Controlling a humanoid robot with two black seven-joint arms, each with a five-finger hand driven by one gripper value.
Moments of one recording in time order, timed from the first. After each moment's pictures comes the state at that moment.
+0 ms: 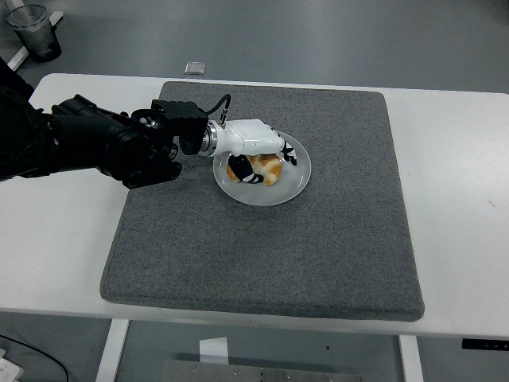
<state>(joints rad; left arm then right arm) -1.48 0.10 0.82 -0.79 0.81 0.29 -0.46 -0.03 0.00 -0.05 0.10 0.07 0.10 0.18</state>
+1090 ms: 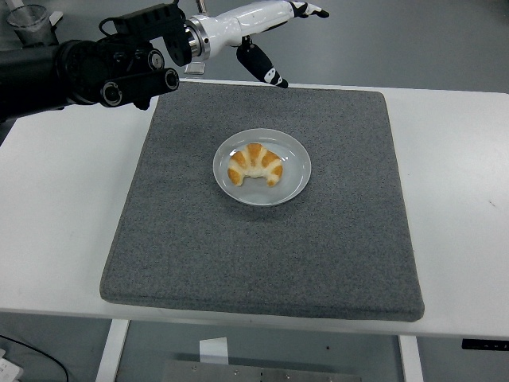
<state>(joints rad) -1.59 0.27 0.41 -0.80 0.54 0.22 -0.46 -0.03 0.00 -0.05 0.10 0.07 0.10 0.18</state>
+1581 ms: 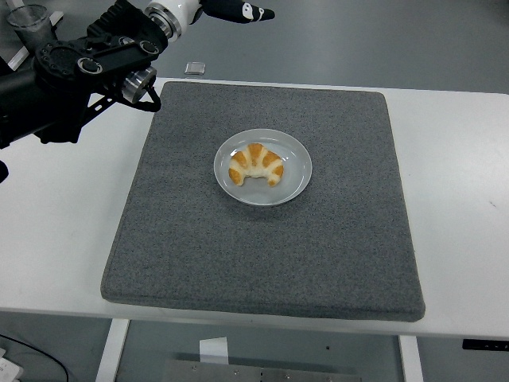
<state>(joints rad) -1.40 0.28 0.06 -0.68 0.11 0.20 -0.45 -0.03 0.00 -0.05 0.10 0.07 0.10 0.18</state>
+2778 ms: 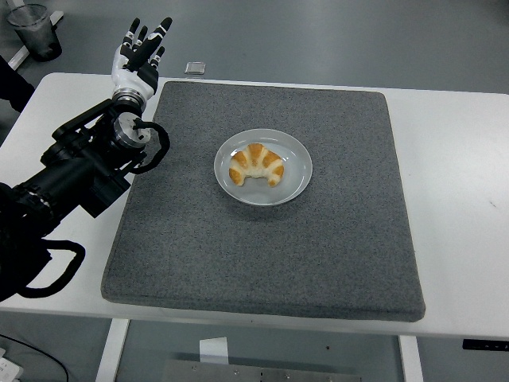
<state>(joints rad) -1.02 0.10 -0.65 -0.41 -0.35 0.05 -0.46 -0.04 0.00 -0.04 0.11 0.07 0.11 0.17</state>
